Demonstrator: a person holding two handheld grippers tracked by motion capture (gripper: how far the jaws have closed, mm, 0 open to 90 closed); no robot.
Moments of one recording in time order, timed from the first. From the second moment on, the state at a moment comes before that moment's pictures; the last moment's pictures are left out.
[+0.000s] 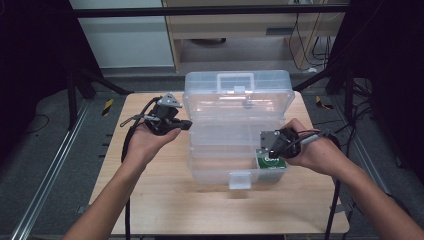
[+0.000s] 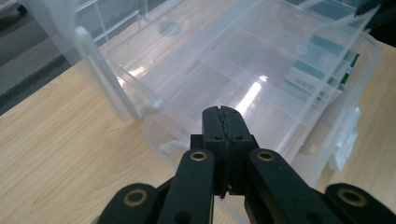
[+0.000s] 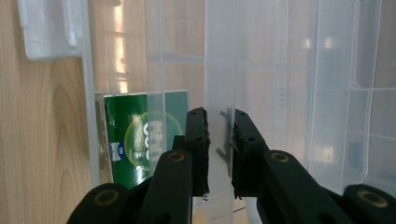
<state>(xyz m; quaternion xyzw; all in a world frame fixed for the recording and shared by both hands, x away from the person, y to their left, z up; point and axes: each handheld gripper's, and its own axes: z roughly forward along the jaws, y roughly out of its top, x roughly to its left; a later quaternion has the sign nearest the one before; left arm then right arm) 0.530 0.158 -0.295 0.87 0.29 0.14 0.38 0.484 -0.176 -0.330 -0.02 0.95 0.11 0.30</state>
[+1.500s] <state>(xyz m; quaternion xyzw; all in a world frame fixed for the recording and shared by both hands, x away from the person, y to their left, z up) 0.516 0.165 -0.315 0.86 0.30 0.12 0.39 0.456 -0.201 -0.340 0.03 0.95 0.15 0.28</state>
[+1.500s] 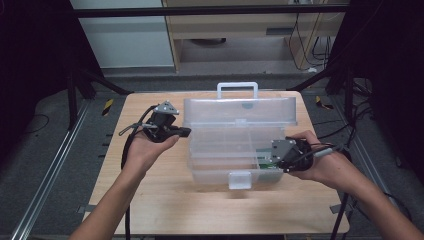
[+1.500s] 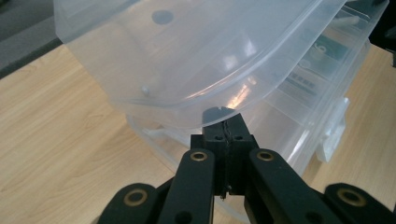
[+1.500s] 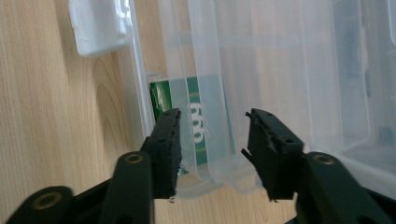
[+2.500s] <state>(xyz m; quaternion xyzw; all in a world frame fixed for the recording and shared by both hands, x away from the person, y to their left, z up) 0.494 0.172 -0.347 0.87 0.30 0.11 0.38 0.436 -0.259 -0.359 0.18 0.92 0.19 0.29</state>
